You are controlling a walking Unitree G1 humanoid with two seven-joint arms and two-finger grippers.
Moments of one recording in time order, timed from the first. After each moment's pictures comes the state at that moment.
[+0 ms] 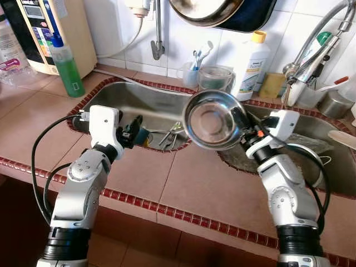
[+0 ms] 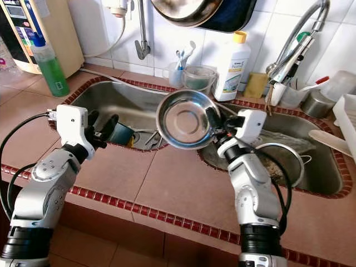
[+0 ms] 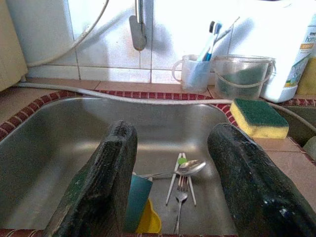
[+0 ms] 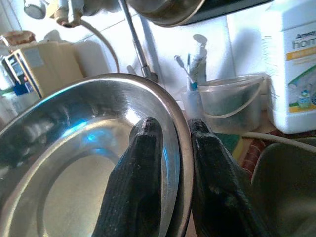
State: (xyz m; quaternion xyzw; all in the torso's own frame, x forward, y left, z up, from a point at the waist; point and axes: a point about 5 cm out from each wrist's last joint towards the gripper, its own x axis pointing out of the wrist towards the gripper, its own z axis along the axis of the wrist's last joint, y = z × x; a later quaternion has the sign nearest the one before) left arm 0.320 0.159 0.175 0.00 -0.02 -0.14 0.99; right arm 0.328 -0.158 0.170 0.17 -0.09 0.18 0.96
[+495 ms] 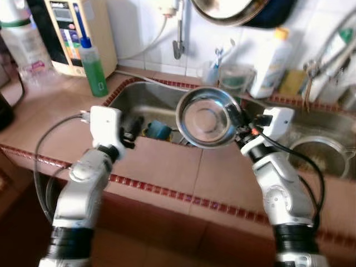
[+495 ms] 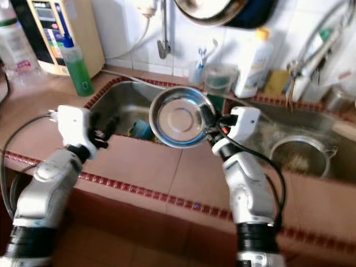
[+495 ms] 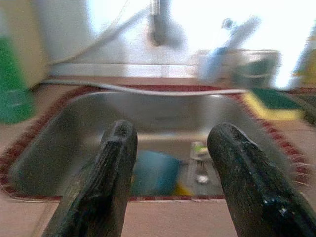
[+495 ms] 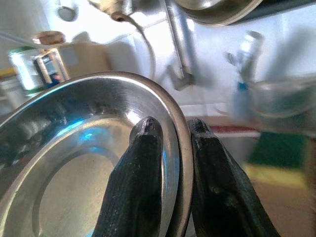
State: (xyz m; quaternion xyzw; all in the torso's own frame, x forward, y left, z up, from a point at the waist) left arm 0.320 0.145 0.170 -0.01 -0.02 -0.16 0.99; right arm 0.329 -0.158 0.169 0.16 -0.10 0.18 0.97
